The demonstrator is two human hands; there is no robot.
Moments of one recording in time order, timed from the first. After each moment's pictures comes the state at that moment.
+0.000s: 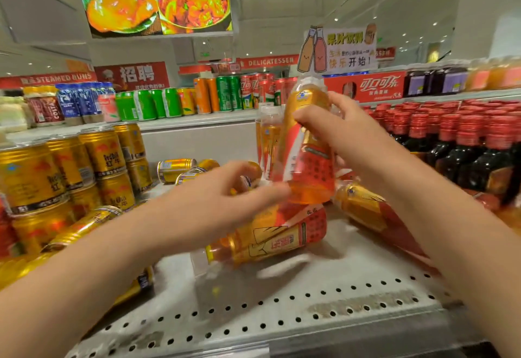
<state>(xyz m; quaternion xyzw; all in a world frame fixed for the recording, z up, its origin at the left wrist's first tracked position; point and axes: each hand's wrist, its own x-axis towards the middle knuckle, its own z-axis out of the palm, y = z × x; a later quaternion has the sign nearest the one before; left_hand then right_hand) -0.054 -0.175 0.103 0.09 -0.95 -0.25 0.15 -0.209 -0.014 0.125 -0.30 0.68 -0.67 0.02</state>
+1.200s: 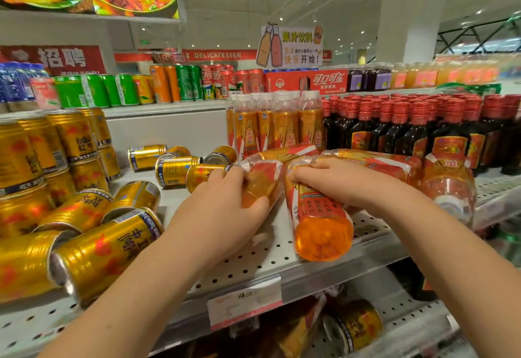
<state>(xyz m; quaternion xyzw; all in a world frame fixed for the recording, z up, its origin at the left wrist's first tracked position) -0.036 -0.164 0.053 0.09 -0.97 -0.12 0.19 -0.152 0.018 0.070 -0.18 0.91 -0.36 0.07</state>
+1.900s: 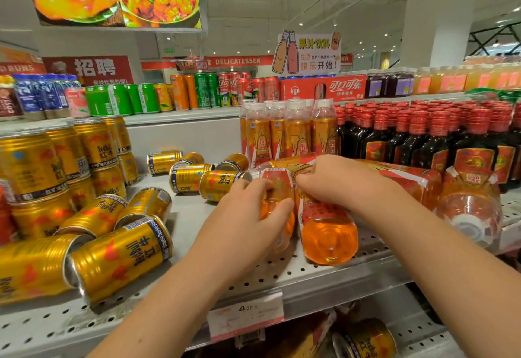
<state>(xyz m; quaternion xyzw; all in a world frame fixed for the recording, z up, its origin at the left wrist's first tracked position) -0.048 -0.147 0.035 0.04 -0.93 -0.24 0.27 -0.172 -0.010 0.084 -0.20 0.97 -0.15 -0.05</state>
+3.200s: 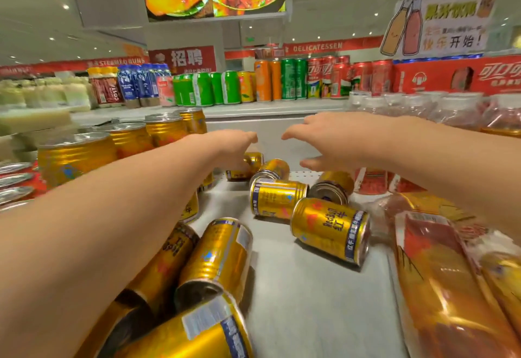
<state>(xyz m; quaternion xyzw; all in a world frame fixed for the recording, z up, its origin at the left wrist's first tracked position) -0.187 -0.440 0.118 0.18 -0.98 0.11 0.04 -0.273 -0.219 0.142 -0.58 0.78 0.10 -0.20</state>
